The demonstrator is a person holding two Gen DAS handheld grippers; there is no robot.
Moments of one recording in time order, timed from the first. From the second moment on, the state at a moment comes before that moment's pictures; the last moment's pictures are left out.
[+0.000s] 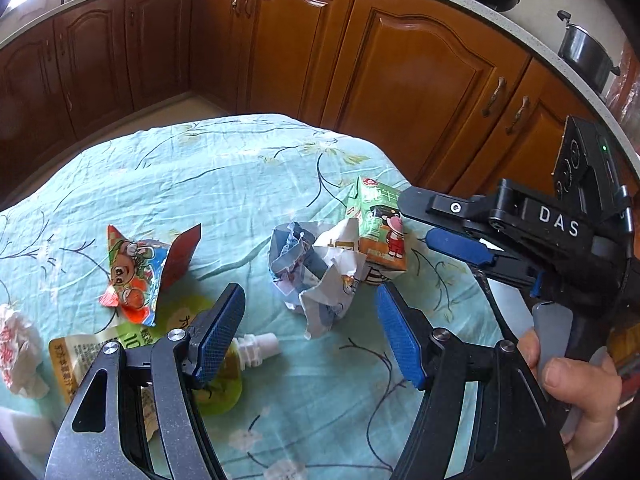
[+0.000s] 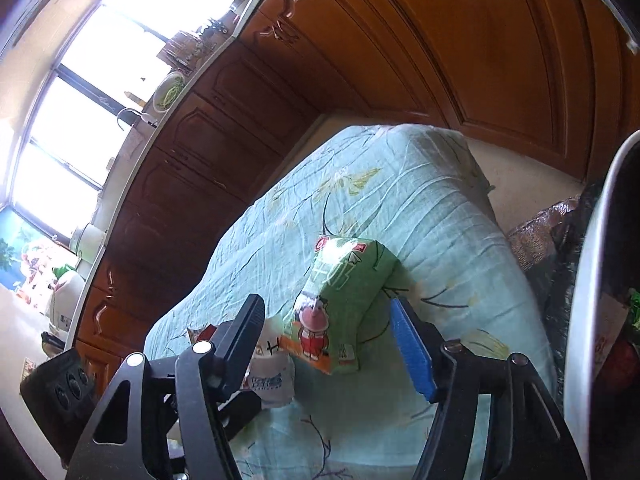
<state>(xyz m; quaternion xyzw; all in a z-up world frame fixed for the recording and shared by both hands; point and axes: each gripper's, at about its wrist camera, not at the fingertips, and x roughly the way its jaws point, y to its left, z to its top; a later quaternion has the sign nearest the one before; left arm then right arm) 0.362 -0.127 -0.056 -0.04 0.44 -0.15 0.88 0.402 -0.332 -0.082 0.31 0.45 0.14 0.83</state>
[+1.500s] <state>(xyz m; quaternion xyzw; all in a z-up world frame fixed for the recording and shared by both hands) 0.265 -0.200 -0.008 -0.05 0.41 -0.28 0.87 0.228 -0.451 -0.014 0.30 0.35 0.12 0.88</state>
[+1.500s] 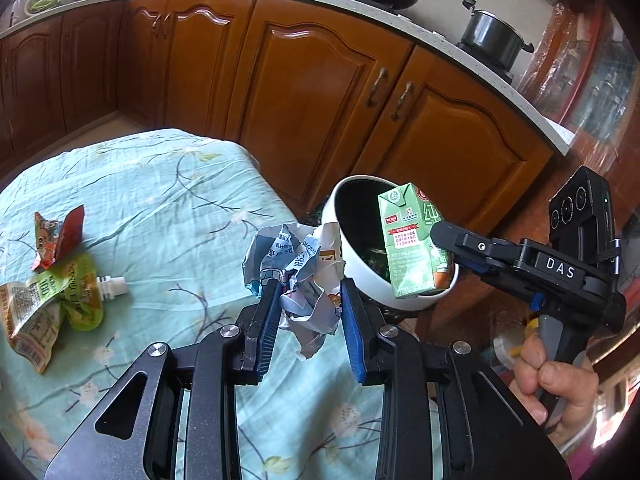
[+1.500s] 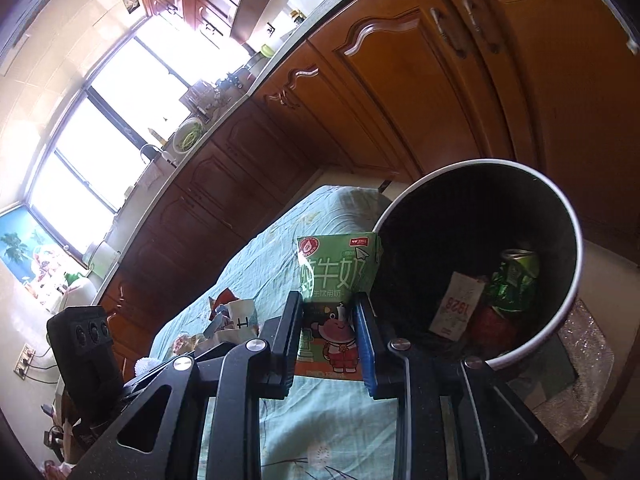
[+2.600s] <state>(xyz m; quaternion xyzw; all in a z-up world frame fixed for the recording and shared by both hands) 0.318 -0.355 -0.030 0.05 0.44 -0.32 0.84 0.250 -0.541 -0.051 0.30 0.38 0.04 0.88</state>
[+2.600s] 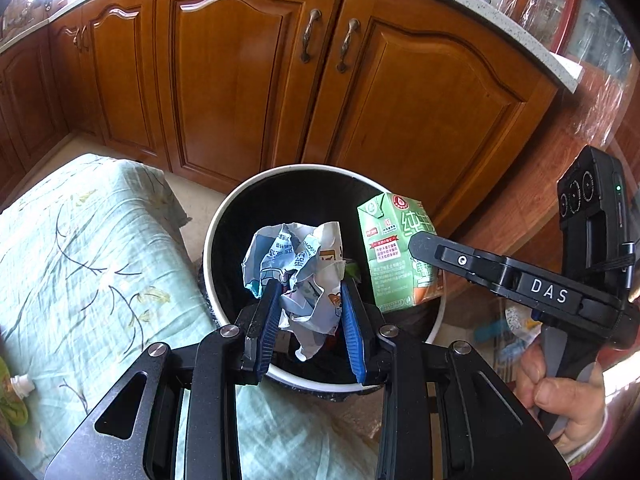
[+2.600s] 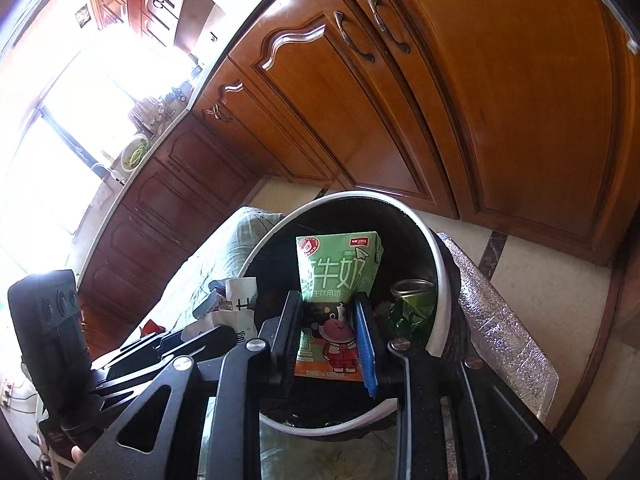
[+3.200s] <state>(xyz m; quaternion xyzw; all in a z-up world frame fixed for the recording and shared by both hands) 0.291 -0.306 -0.030 0.01 0.43 -0.31 0.84 0.223 -0.521 -0.041 0.33 0.33 0.05 0.88</state>
